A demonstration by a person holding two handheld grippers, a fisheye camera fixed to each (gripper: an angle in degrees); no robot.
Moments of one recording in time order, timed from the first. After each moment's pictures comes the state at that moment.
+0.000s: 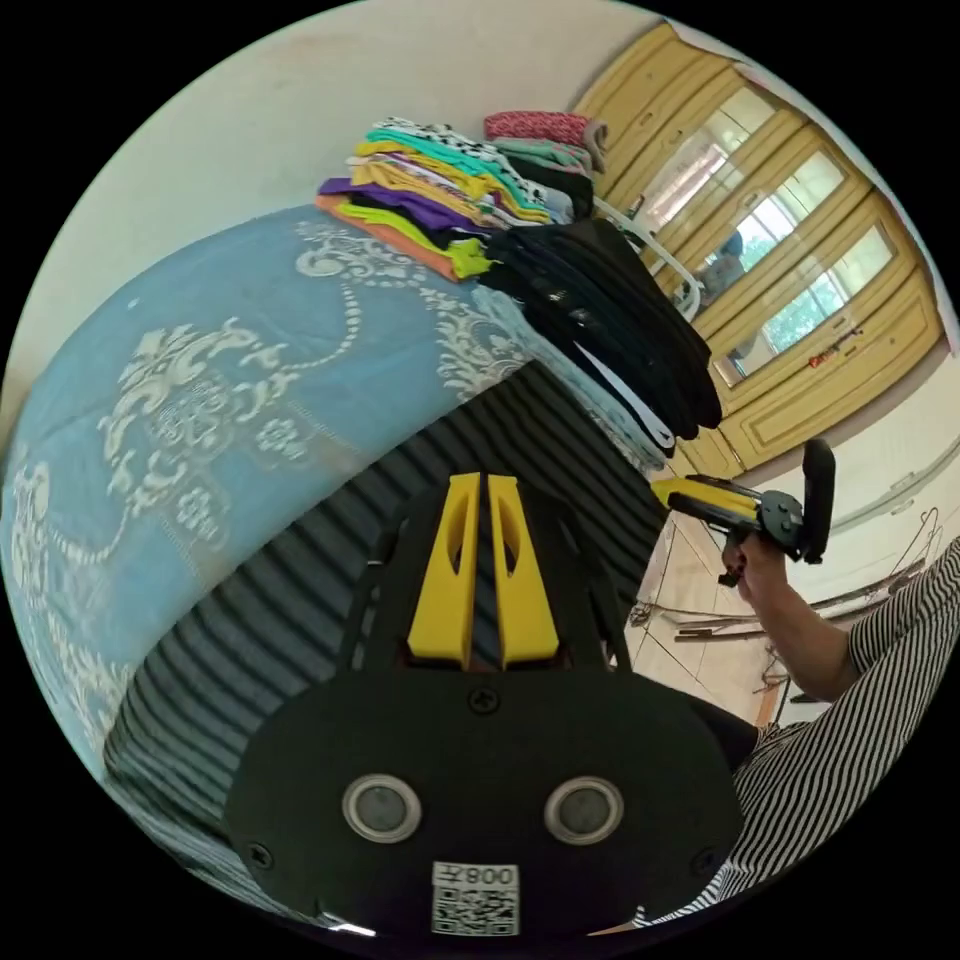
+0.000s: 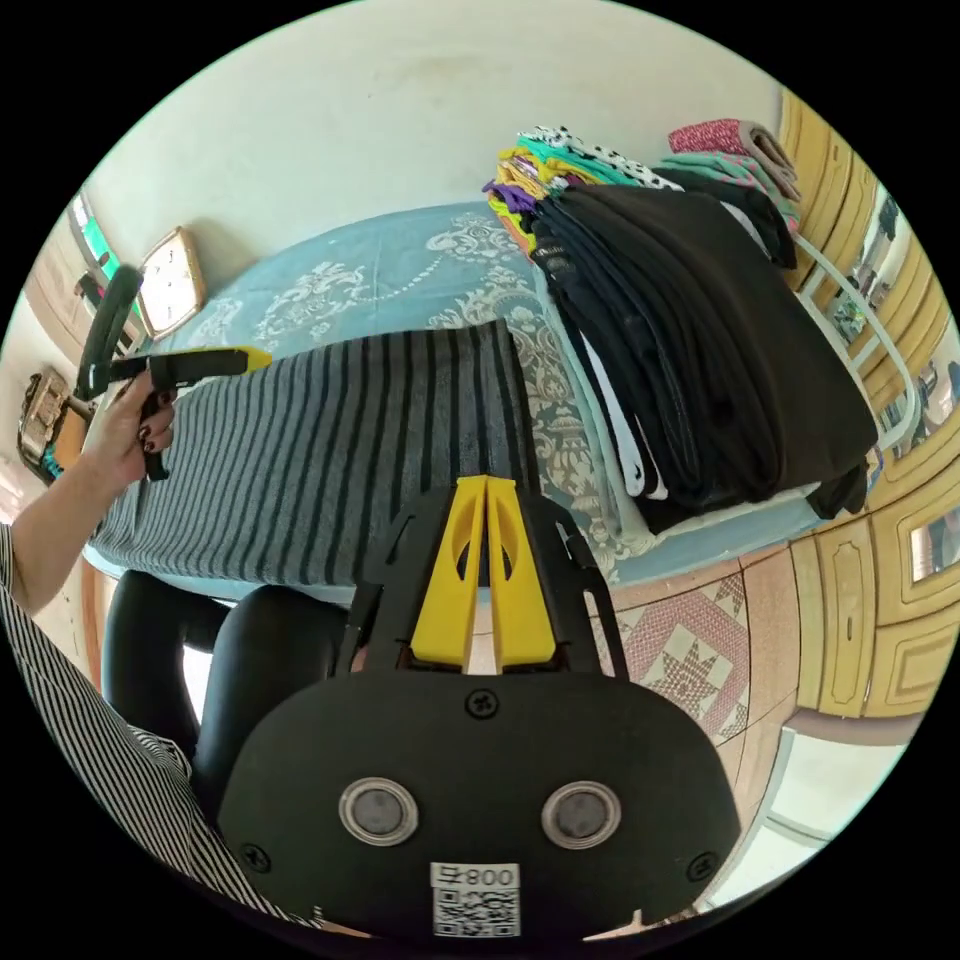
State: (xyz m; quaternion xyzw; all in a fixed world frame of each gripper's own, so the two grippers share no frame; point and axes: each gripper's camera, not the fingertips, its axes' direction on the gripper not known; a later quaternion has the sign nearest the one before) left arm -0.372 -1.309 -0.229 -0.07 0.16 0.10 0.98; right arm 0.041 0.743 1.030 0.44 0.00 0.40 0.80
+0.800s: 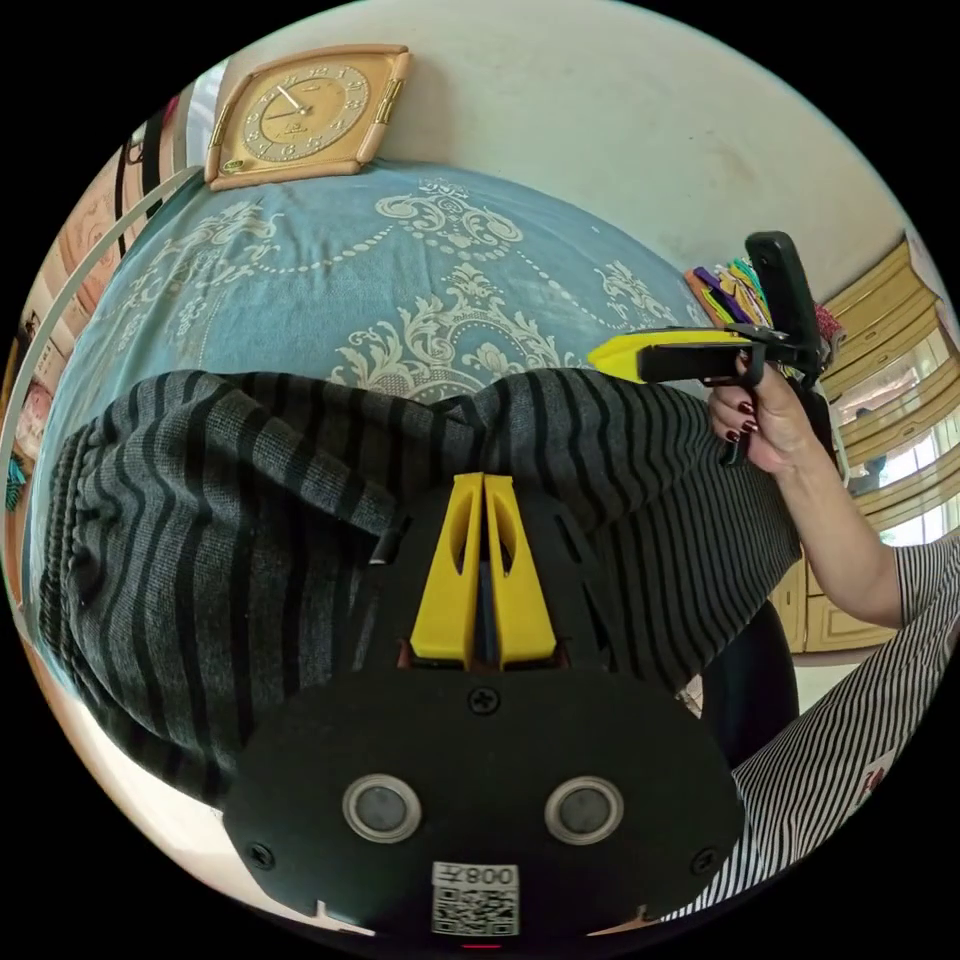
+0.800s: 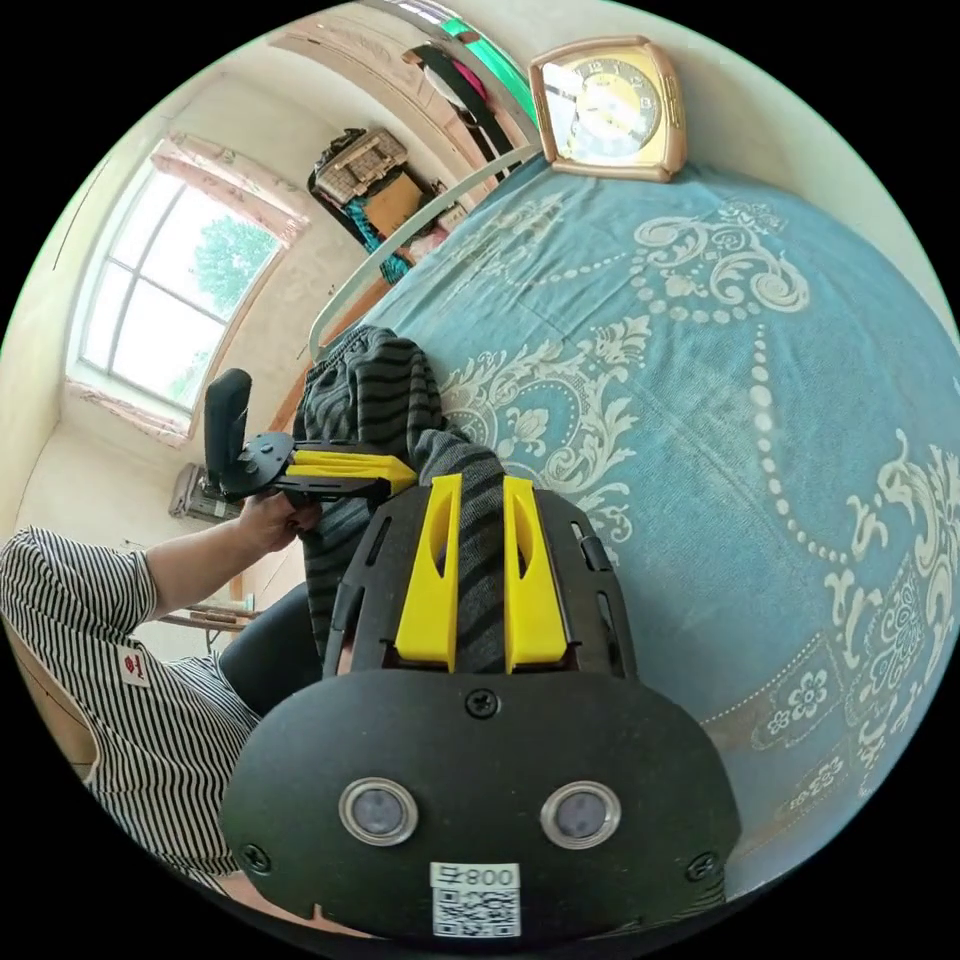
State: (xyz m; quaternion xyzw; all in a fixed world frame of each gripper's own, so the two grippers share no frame) left arm -0.732 -0.828 -0.176 -0.02 0.00 -0.20 0.98; right arm -0.116 0.222 0.759 0.38 -0.18 -0.16 0.89
